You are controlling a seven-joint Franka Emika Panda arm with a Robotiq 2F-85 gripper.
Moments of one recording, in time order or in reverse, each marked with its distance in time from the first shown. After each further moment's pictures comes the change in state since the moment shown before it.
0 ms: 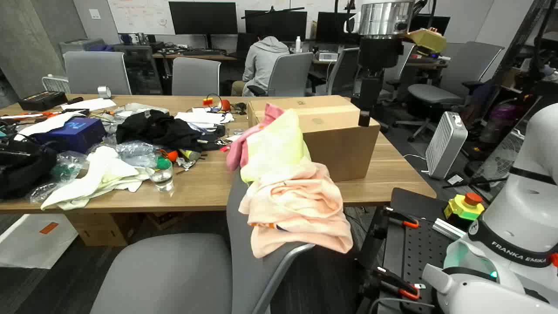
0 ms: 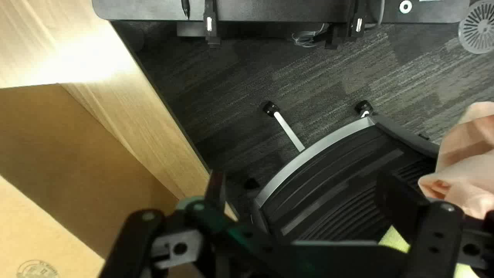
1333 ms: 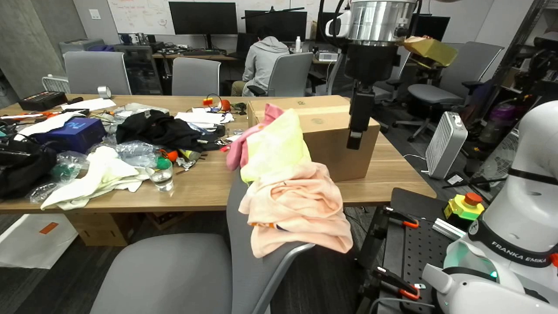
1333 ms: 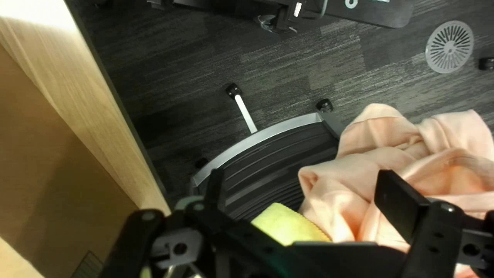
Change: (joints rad) arm 0.144 0.010 0.119 -0.009 0.119 0.080 0.019
